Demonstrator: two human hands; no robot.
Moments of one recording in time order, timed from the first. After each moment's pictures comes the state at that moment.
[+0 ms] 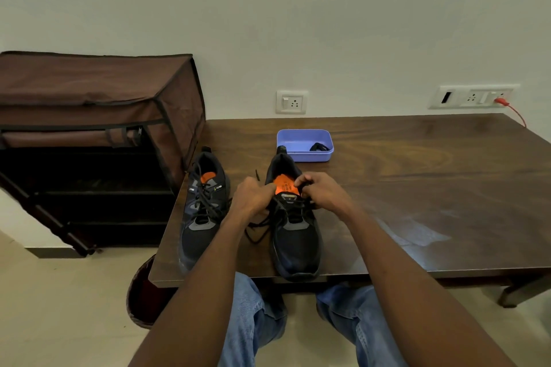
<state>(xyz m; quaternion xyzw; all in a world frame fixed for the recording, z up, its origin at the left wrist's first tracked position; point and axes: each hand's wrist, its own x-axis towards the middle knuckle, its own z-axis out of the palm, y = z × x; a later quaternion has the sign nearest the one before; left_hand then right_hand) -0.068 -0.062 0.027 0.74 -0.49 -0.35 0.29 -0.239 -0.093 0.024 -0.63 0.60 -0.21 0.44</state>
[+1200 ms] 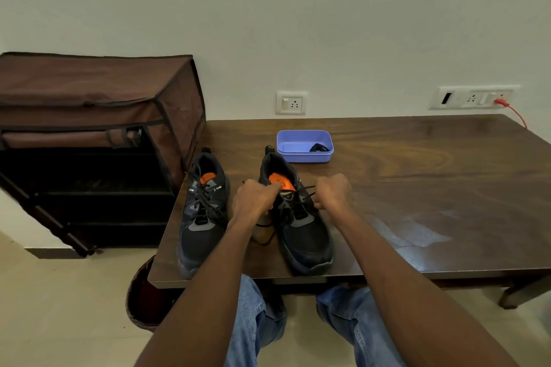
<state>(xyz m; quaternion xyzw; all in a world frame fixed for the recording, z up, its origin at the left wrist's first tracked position) -0.076 -0.061 0.021 0.76 -0.47 -0.34 0.30 -0.233 -0.091 0.011 -0.43 0.74 -0.36 0.36</state>
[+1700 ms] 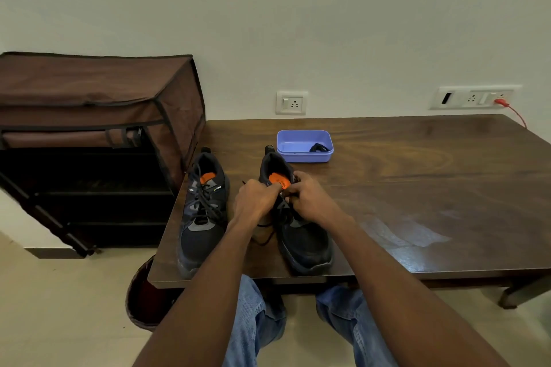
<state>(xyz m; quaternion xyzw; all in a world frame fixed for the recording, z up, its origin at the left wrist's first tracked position) -0.077 -0.062 0.019 0.75 -0.49 -0.34 0.30 -0.219 -0.092 -0.001 -0.80 0.53 -0.16 0.23</state>
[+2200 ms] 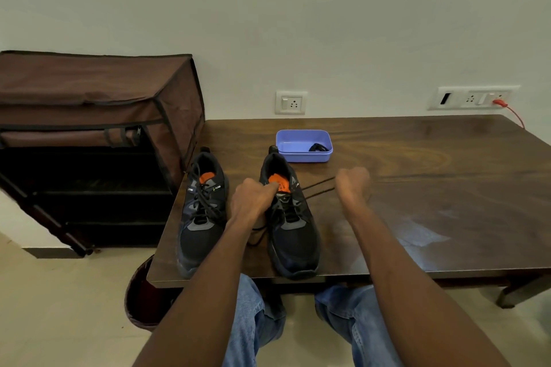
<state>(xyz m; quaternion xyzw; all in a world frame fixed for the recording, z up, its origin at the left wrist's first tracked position) -0.073 -0.065 0.014 0.76 -0.48 -0.32 0.30 -0.265 -0.099 0.029 -0.37 0.79 -0.39 0.30</state>
